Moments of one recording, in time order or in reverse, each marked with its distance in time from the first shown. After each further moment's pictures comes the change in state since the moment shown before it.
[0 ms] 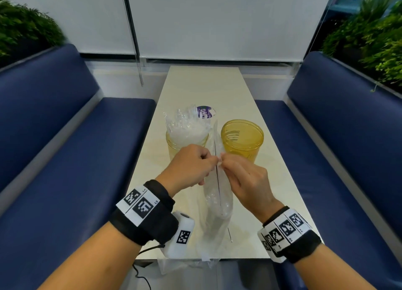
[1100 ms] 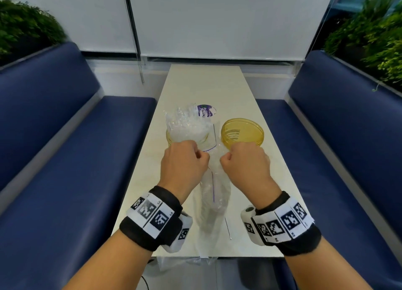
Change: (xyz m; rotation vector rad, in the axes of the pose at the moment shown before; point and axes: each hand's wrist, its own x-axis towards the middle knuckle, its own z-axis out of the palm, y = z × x) left_hand -0.011 0.002 0.008 0.320 0.428 -0.001; right_hand 0.074 -0.031 -0.017 -0.323 -0.674 0.852
